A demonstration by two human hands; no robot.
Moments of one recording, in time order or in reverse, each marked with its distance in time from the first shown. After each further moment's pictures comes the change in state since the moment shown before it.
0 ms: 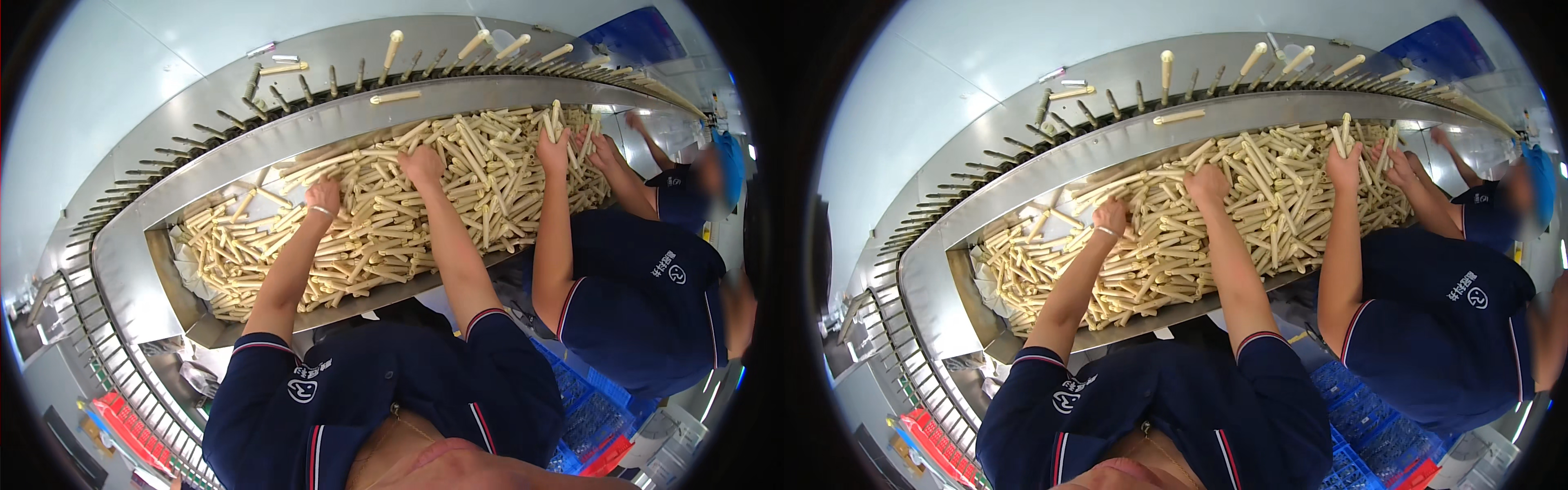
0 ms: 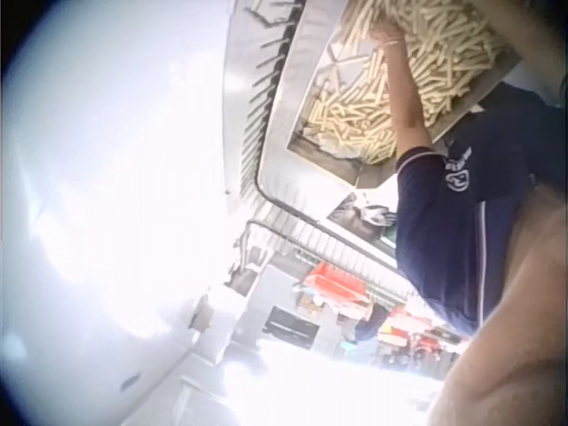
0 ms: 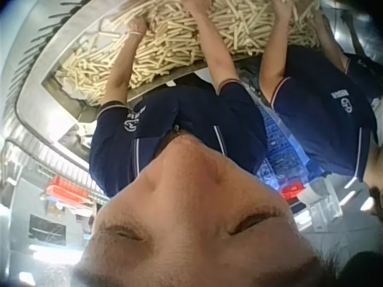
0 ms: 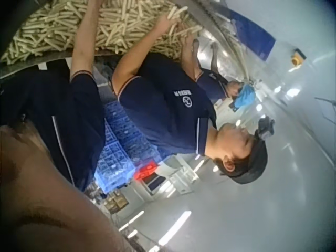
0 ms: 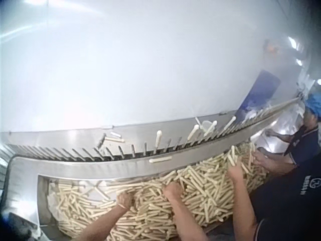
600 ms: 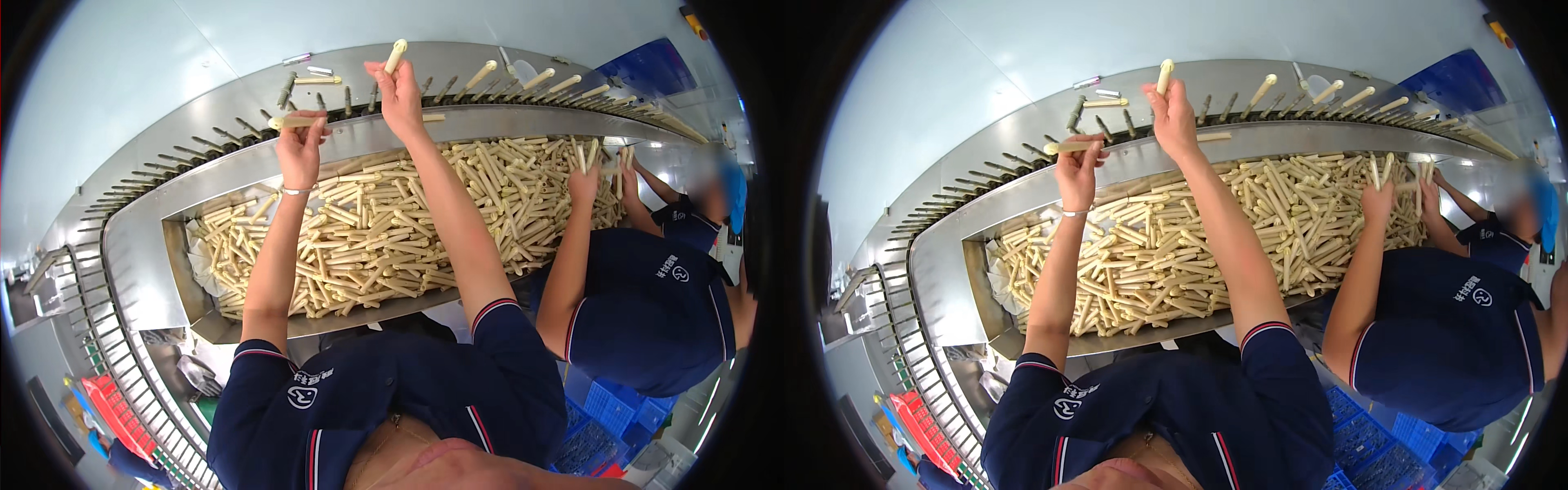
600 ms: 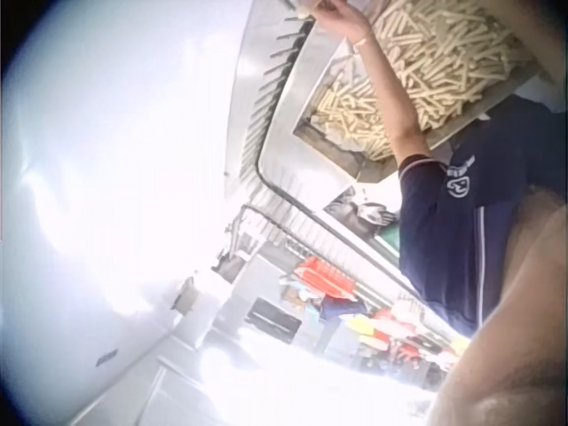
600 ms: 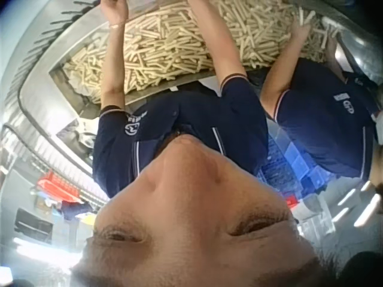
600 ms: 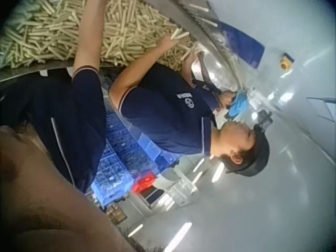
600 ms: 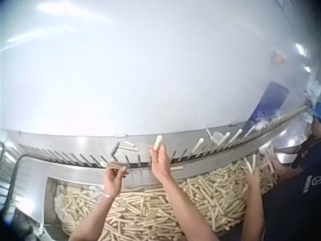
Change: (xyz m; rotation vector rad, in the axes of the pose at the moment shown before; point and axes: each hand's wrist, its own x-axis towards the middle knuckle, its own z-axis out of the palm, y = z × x) left_hand -0.031 -0.035 -0.199 -1.488 0.630 0.089; right_hand -0.039 -0.154 -0.098 1.116 0.293 -1.036
